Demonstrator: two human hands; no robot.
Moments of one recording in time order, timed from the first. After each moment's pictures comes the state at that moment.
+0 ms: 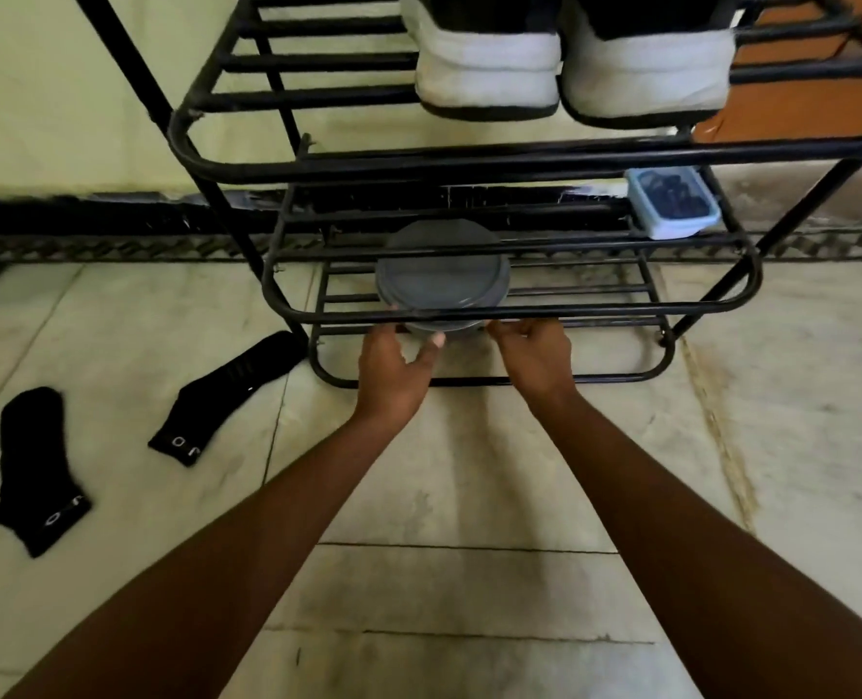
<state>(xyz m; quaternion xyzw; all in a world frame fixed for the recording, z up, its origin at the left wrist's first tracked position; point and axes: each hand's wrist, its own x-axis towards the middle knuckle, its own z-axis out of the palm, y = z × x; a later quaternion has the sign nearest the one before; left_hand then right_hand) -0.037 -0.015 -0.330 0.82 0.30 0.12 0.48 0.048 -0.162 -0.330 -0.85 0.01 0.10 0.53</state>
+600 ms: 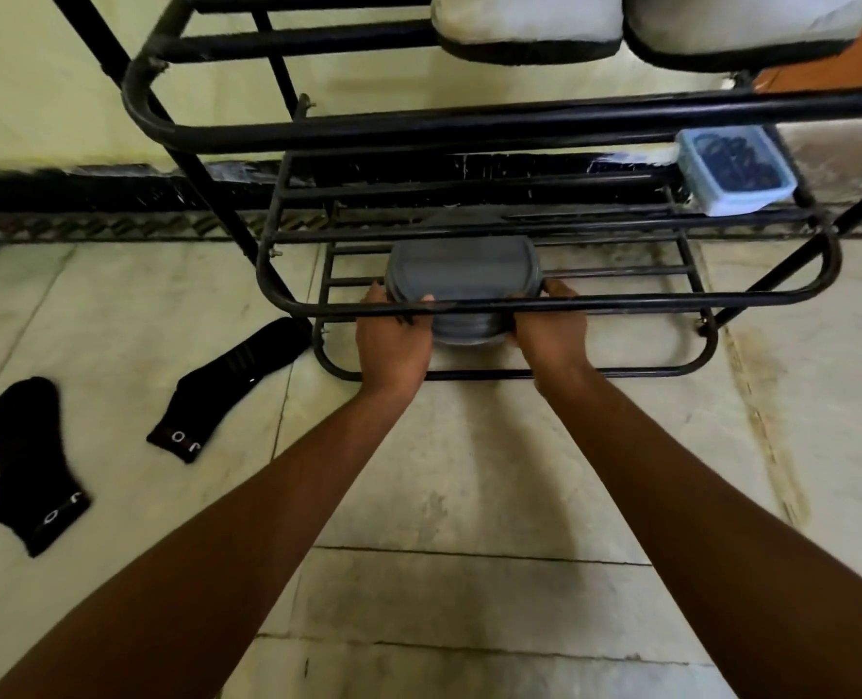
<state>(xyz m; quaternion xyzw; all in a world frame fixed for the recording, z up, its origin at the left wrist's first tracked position) -0.006 0.010 -0.346 0.79 0.33 0.17 0.49 0.069 -0.141 -0.343 -0.74 0.06 0.14 0.65</state>
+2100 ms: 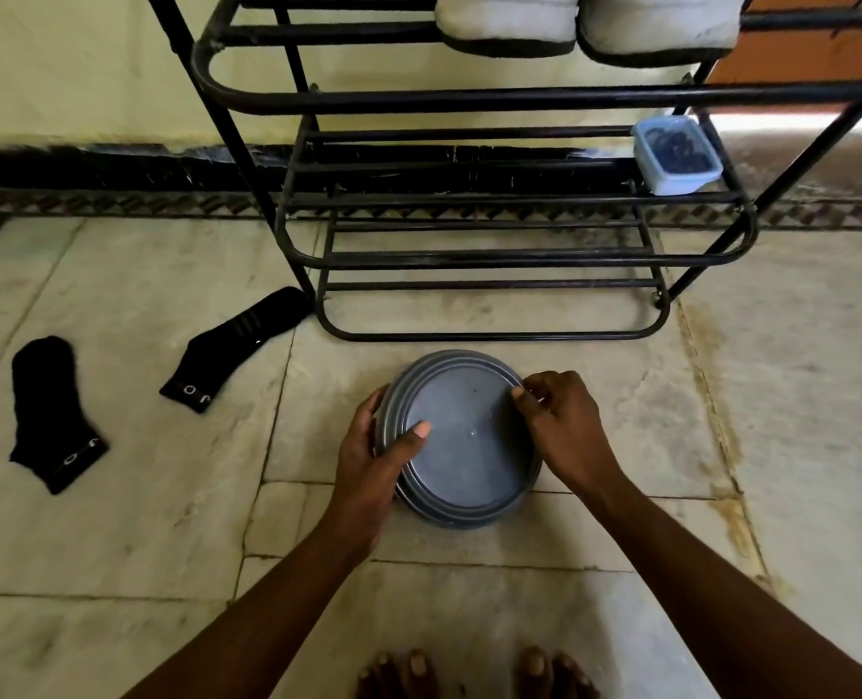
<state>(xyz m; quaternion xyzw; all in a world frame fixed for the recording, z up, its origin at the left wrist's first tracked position) -0.196 -0.052 -0.350 0.58 0.29 0.09 0.75 -0.066 -0.238 -0.345 -0.89 -0.08 0.16 0.42</state>
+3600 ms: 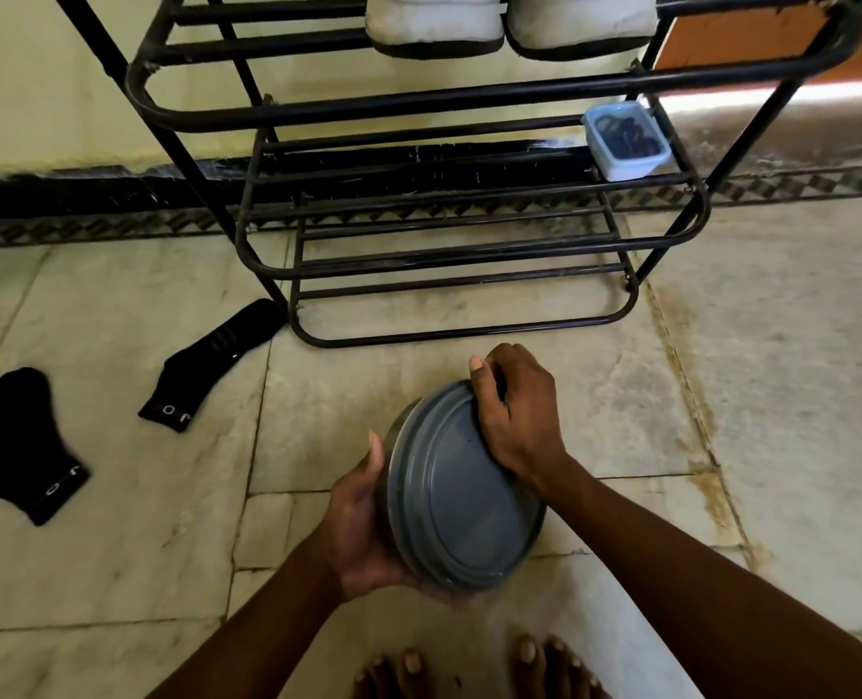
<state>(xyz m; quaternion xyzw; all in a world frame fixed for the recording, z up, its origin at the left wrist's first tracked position) -0.217 -0.070 -0.320 0.32 0.28 -0.23 0.88 -0.073 -0.213 -0.339 -0.85 -0.18 -0.06 0.48</state>
